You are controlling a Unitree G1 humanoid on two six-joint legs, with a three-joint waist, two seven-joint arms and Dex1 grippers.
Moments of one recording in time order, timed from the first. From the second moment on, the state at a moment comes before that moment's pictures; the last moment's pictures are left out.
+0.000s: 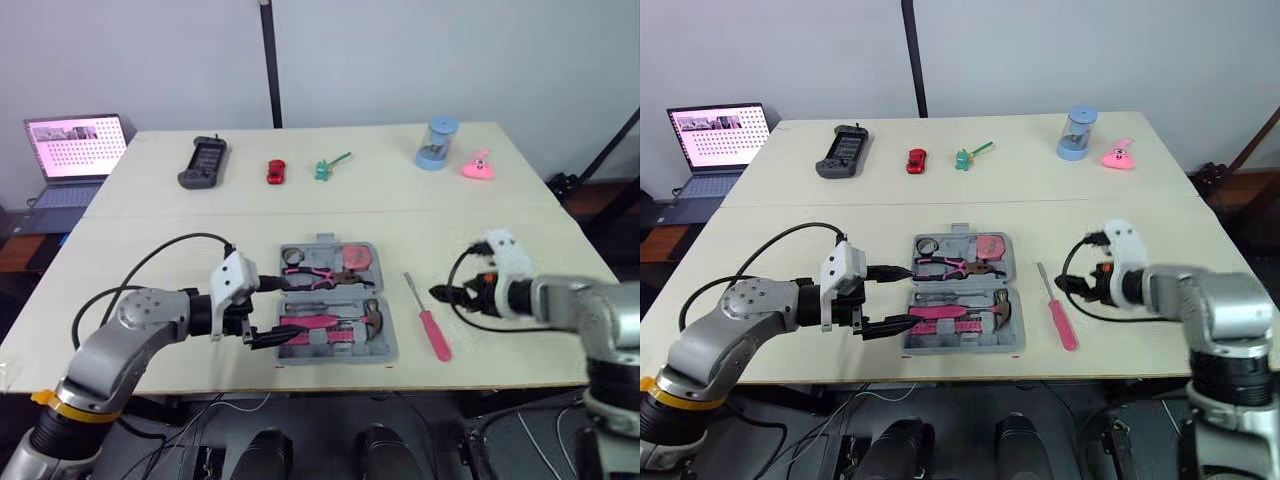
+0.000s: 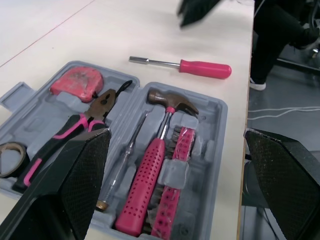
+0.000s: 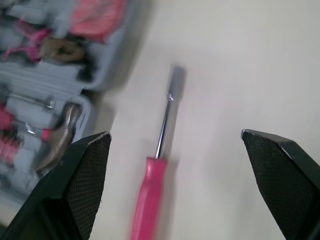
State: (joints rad) left arm -0.19 0.72 -0.06 -0.44 -0.50 0.55 -0.94; right arm -0.43 -1.01 0.01 -0.25 0.38 1.15 0.79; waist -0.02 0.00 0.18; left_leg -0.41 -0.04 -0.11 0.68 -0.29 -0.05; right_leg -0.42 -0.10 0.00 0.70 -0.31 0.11
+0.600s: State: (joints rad) left arm -0.06 0.74 0.02 -0.49 -0.49 0.54 -0.86; right arm -0.91 -0.95 0.72 0.67 -0.65 -1.04 0.96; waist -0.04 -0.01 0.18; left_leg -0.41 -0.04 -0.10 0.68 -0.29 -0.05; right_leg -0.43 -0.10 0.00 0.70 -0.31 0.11
